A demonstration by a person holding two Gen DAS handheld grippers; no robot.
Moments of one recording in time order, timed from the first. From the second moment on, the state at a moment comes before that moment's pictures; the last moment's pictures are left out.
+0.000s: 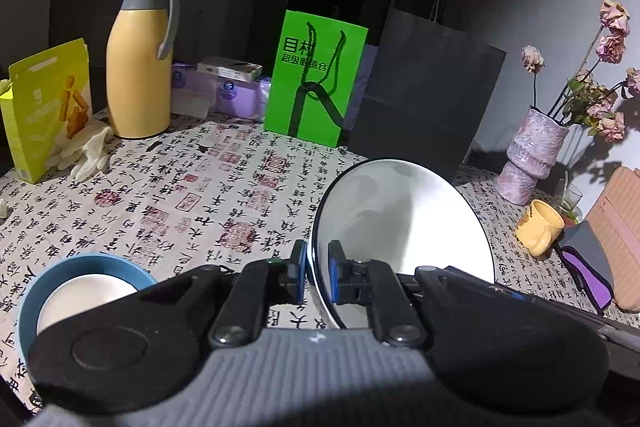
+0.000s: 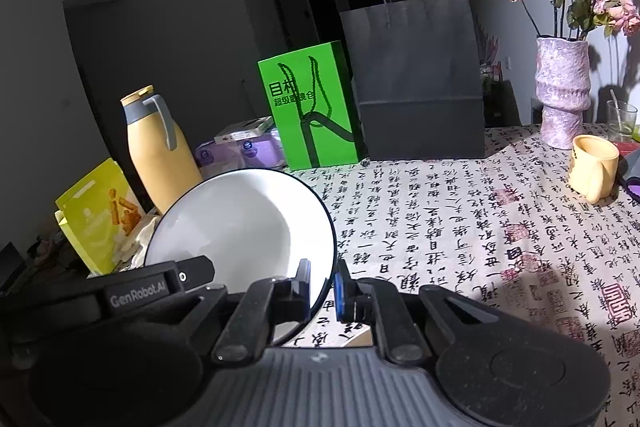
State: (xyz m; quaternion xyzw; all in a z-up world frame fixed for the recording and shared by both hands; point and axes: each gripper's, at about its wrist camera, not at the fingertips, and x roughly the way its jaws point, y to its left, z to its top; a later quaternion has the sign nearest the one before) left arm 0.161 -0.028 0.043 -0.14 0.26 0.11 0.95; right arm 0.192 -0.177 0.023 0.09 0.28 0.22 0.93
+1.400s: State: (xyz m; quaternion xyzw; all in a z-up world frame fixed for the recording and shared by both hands) left arm 0.119 0.062 0.031 -0.18 0.25 0.16 0.94; right arm 0.179 -0.092 0.012 0.07 0.29 0.28 0.91
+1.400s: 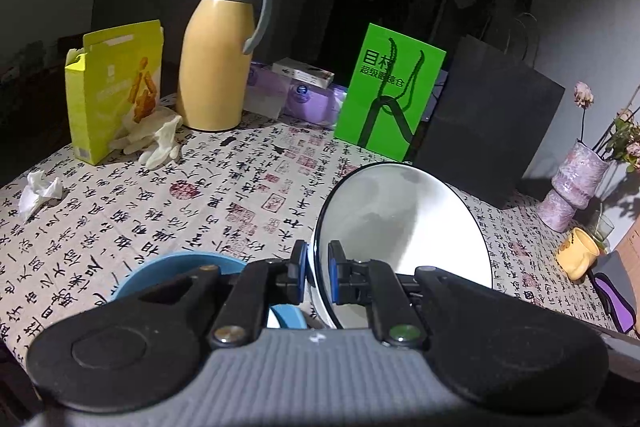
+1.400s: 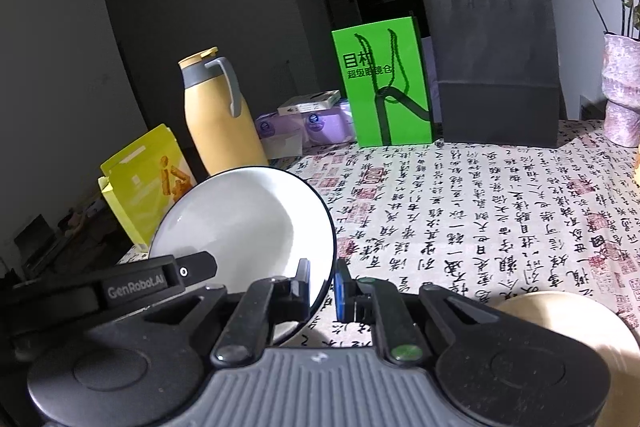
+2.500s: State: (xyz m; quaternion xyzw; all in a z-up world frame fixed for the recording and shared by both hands) left arm 0.080 0.118 0.011 -0.21 0.27 0.20 0.92; right arm 0.158 -0.030 0.000 0.04 0.31 0.32 0.89
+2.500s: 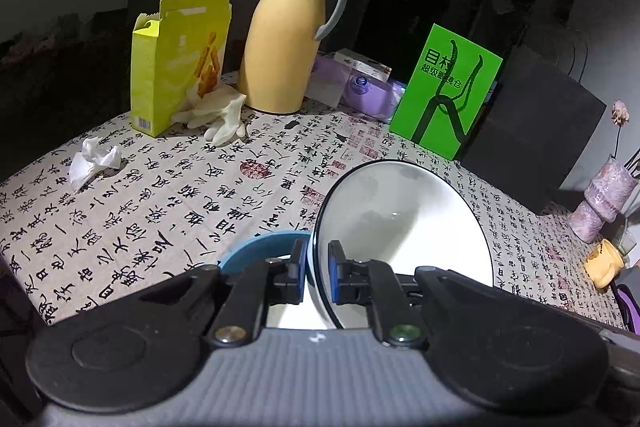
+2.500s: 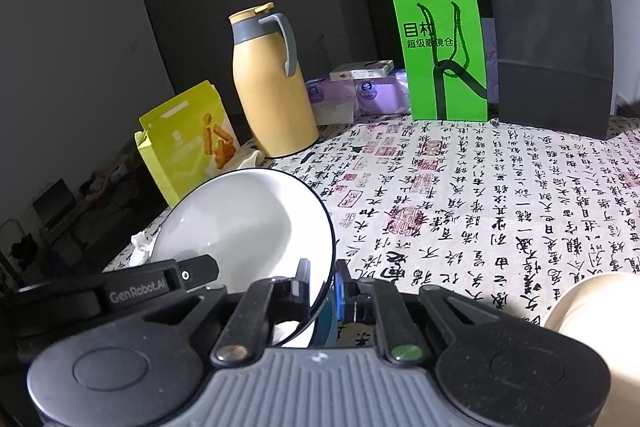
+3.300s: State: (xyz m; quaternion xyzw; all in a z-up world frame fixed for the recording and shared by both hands) left arm 0.078 0.133 -0.013 -0.20 0.31 0.22 0.90; right arm 0.156 -0.004 -0.018 0.01 0.34 0.33 0.88
